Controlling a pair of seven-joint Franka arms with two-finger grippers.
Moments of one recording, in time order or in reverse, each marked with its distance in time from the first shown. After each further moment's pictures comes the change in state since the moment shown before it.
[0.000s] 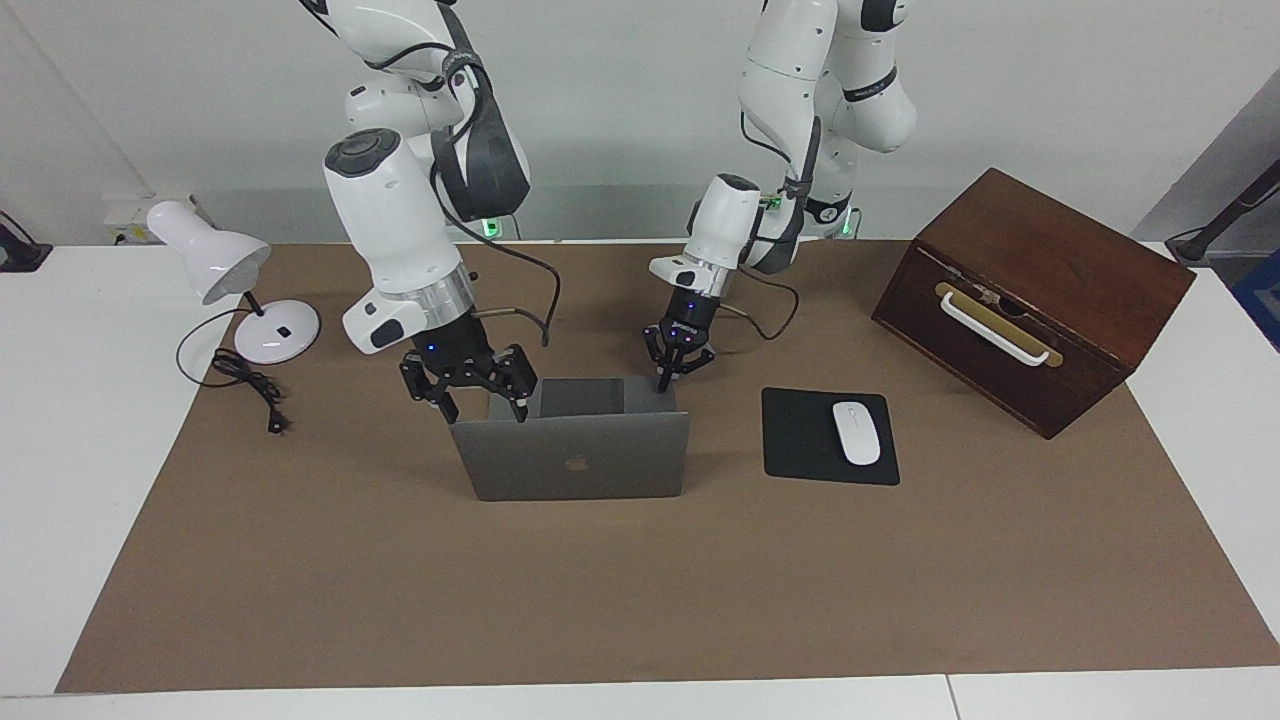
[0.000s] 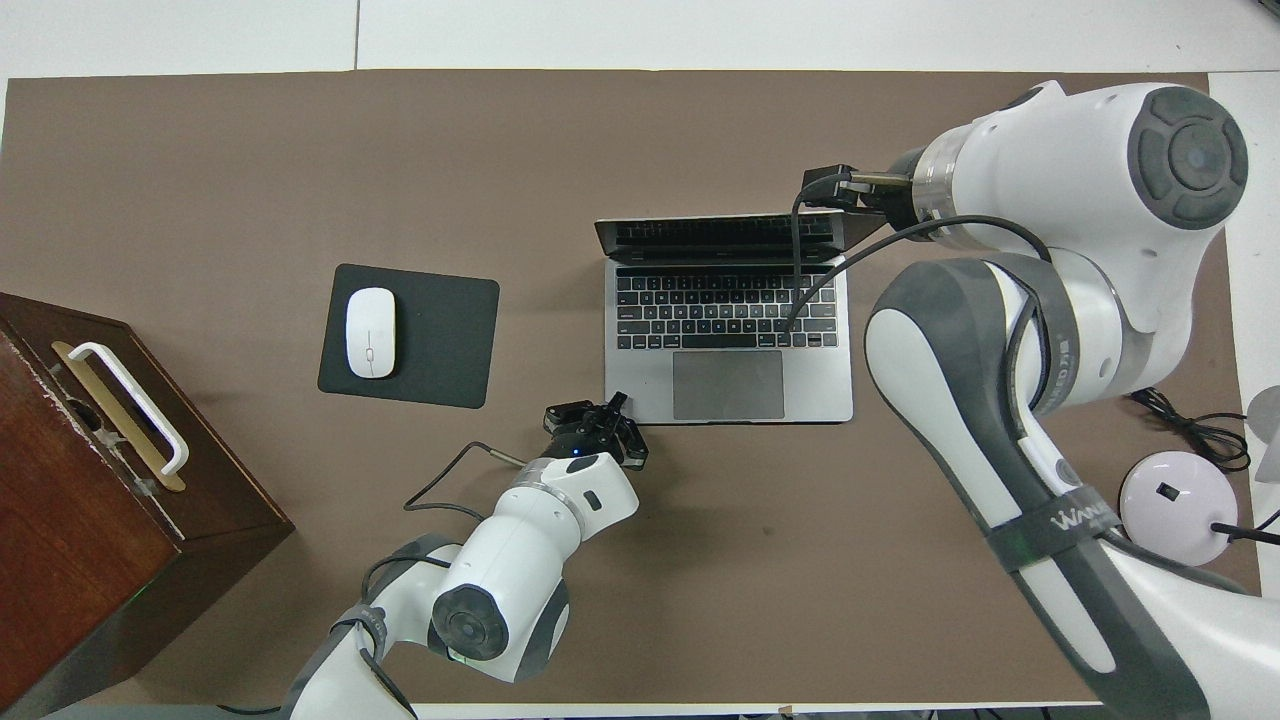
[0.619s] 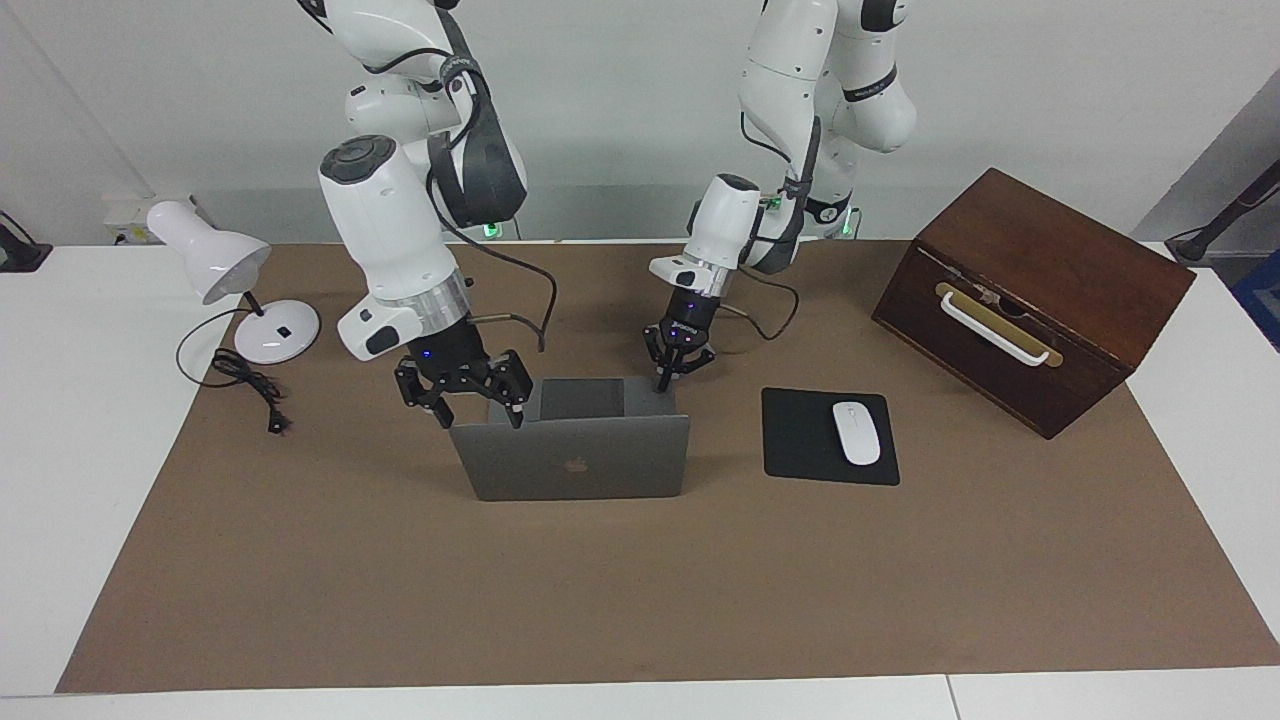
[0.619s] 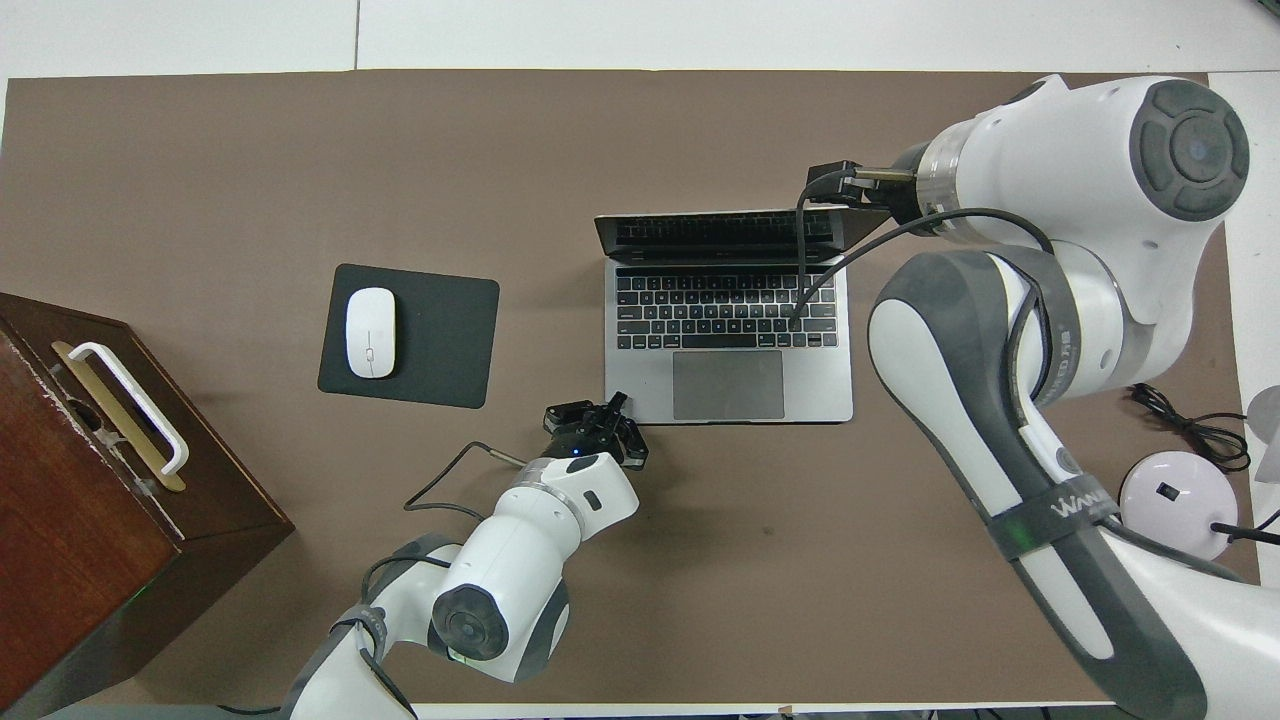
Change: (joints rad) left arm 0.000 0.000 0.000 0.000 0.000 0.000 0.000; right arm -0.009 0.011 0.000 0.009 0.000 -0.001 -0.020
